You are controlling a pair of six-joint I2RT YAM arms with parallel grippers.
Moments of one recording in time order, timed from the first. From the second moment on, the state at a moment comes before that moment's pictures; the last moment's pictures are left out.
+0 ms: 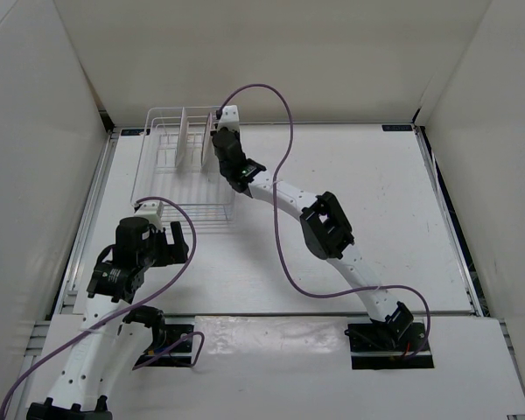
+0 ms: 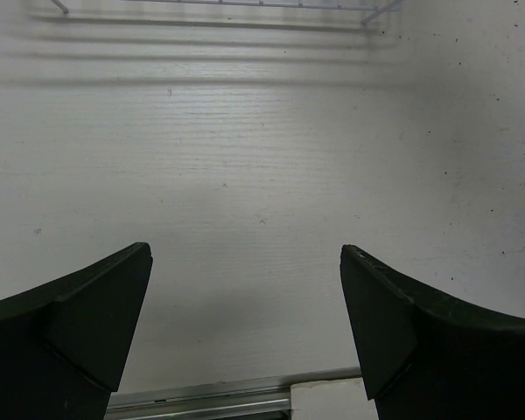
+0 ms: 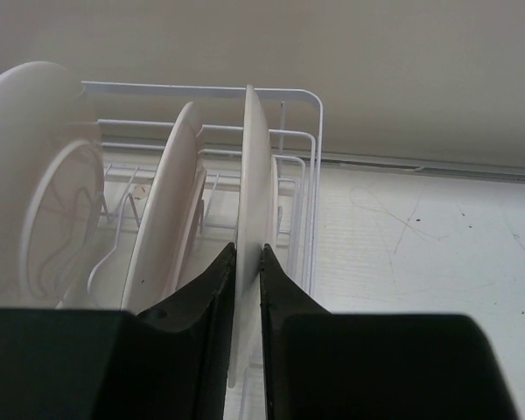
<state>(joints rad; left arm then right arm) -0.18 0.60 0.65 -0.76 0.00 -0.22 0.85 2.56 2.29 0.17 0.65 0.11</state>
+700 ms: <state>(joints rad) -0.18 0.60 0.65 -0.76 0.00 -0.23 0.87 2.56 2.29 0.40 0.80 -0.09</state>
